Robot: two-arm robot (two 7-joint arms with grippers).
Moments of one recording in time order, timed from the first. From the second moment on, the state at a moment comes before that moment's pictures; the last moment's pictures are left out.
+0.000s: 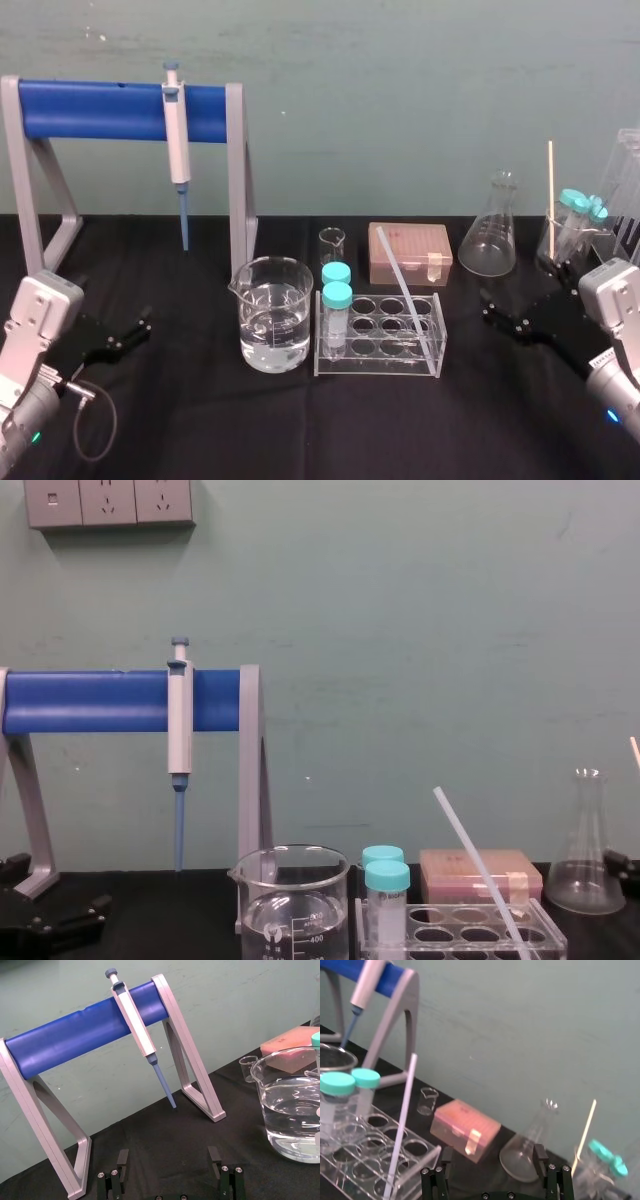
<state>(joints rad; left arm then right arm) -0.20 0.60 0.45 -1.41 -0.25 -0.12 0.03 0.22 0.61 -0.42 -1.40 0.23 -0.21 0.04</state>
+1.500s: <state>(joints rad) -0.20 0.60 0.45 -1.41 -0.25 -0.12 0.03 0.59 0.36 -0.43 -0.92 0.49 -0.27 0.72</state>
